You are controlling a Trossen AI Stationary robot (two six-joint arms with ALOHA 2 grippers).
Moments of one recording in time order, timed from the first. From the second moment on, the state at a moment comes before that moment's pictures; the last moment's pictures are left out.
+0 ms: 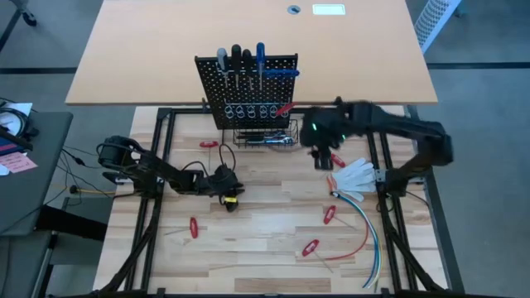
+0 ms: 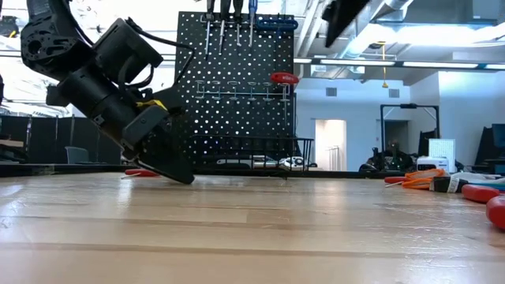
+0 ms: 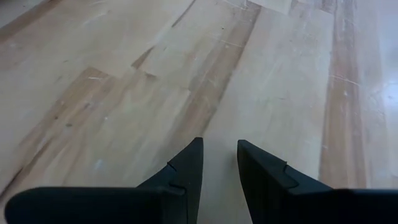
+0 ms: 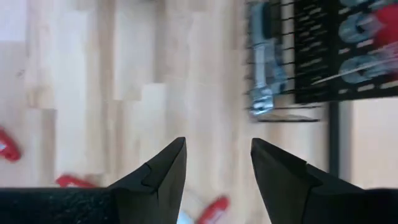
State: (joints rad) left arm -0.09 1.63 0.41 0.55 -0.25 -0.42; right arm -0.21 1.59 1.78 -1.33 0.07 -0.25
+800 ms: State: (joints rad) left arm -0.10 1.63 0.41 0.59 -0.26 -0.40; right arm 0.39 1.46 0.91 -1.00 -0.01 0.73
